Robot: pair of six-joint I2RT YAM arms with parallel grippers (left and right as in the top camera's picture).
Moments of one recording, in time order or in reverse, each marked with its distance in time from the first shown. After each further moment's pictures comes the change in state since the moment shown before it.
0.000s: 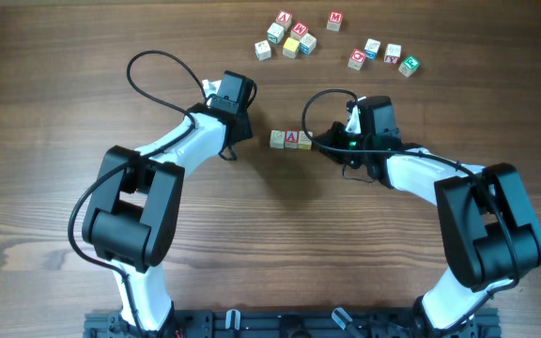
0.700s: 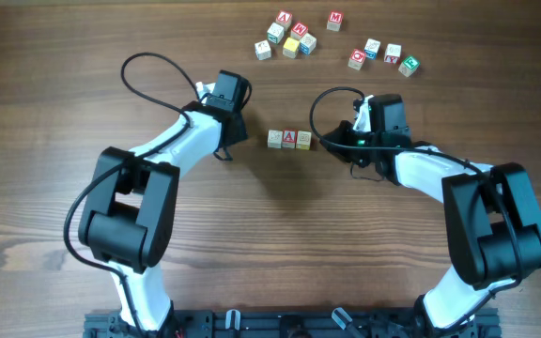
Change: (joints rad) left arm 0.026 -0.010 0.005 -0.083 0.004 -0.028; right arm -0.053 0.000 0.005 -0.035 -0.063 -0.057
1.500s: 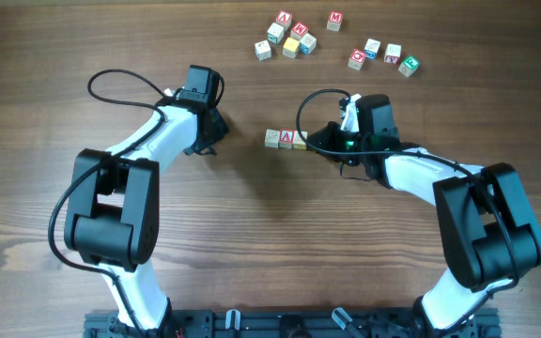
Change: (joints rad) left arm 0.113 -0.015 0.003 -0.060 0.089 -0.156; right arm 0.064 0.000 0.000 0.066 -0.005 -0.003
